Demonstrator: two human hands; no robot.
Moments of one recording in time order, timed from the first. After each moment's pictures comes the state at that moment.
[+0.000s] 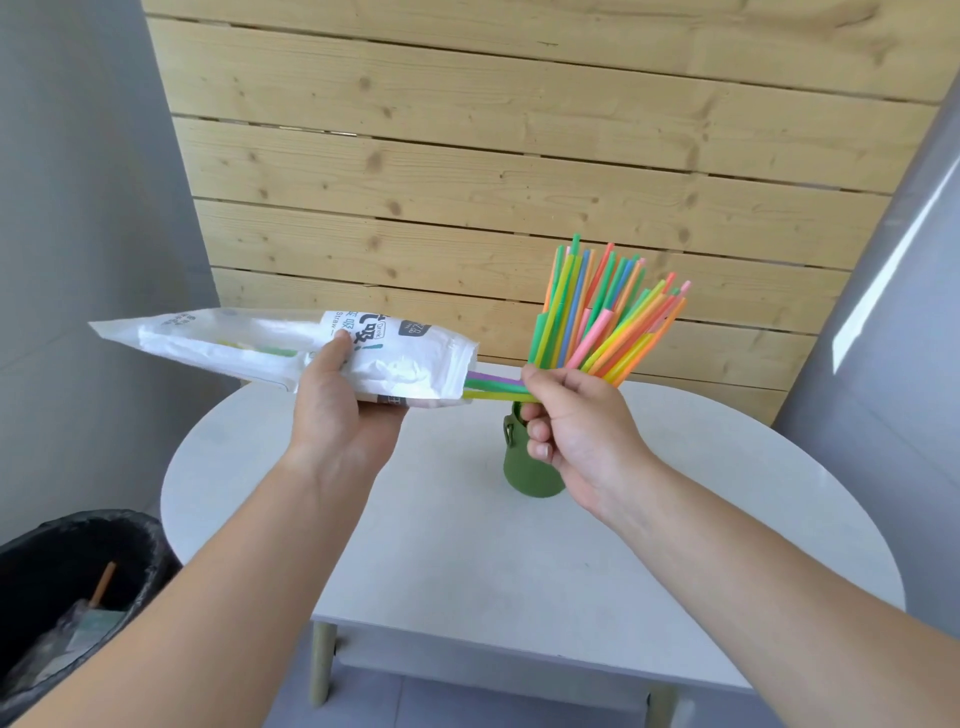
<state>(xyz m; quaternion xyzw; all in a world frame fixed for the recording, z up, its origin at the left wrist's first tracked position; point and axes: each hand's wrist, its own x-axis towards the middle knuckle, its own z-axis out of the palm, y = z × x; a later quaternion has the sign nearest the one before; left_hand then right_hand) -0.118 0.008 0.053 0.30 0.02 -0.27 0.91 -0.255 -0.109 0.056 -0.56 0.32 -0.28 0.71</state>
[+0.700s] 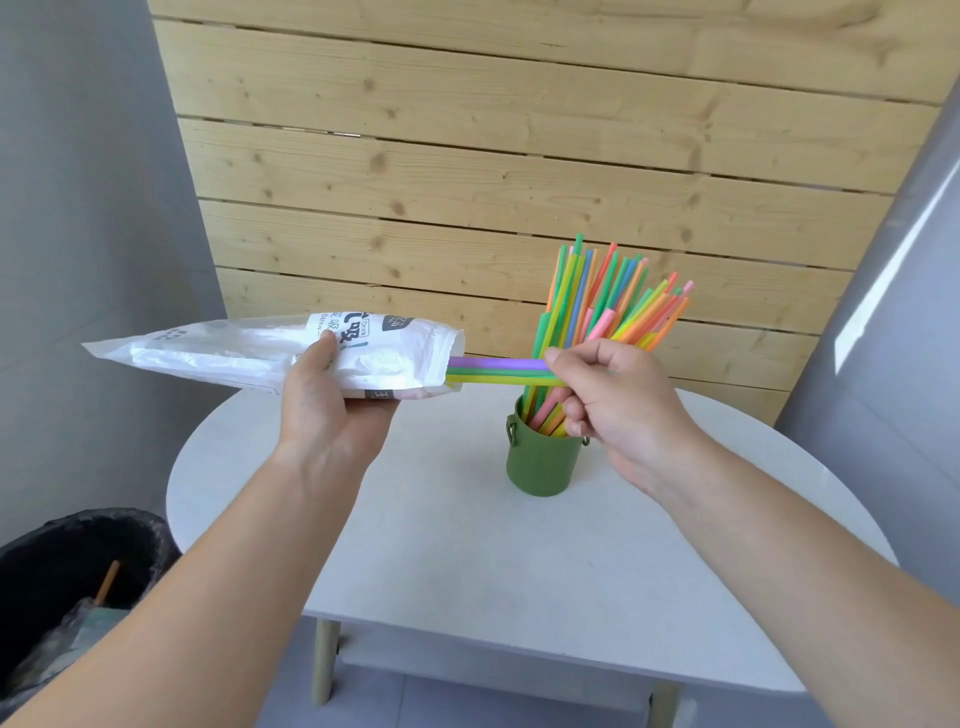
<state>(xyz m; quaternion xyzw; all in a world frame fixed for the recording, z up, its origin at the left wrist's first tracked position) -0.108 0.016 0.052 0.27 0.06 -0.27 0.92 -0.269 -0.128 0.075 -0.64 0.29 -0.31 0.64</state>
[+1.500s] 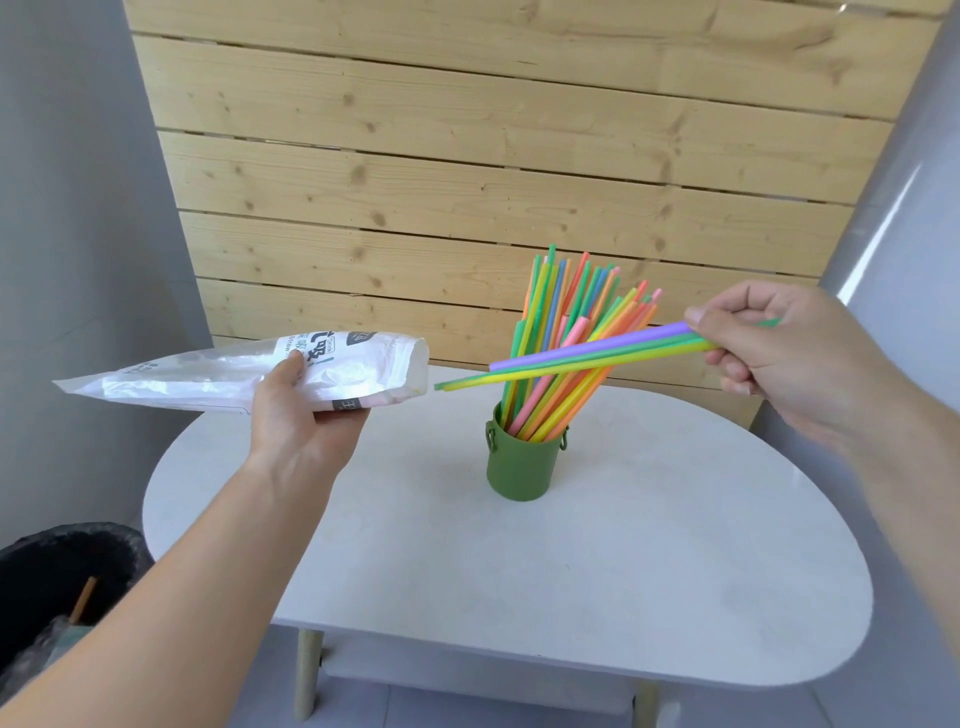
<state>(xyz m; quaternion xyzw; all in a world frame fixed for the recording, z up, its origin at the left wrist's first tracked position) -0.095 0.019 0.043 0.26 0.10 -0.27 0.92 -0.361 -0.192 0.138 -0.75 0.30 -0.36 0.47</state>
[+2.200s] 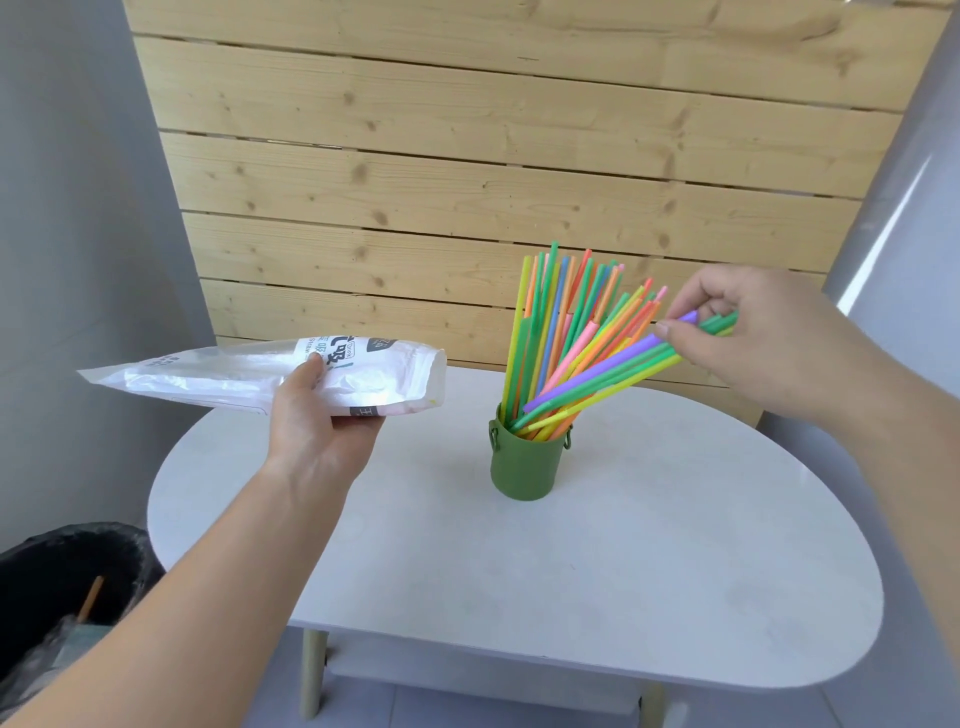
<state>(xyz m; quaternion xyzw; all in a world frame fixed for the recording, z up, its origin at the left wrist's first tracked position) -0.107 0.011 0.041 0.29 0.09 -0.27 0.92 -0.356 -0.185 0.150 -0.91 0.26 -0.28 0.18</state>
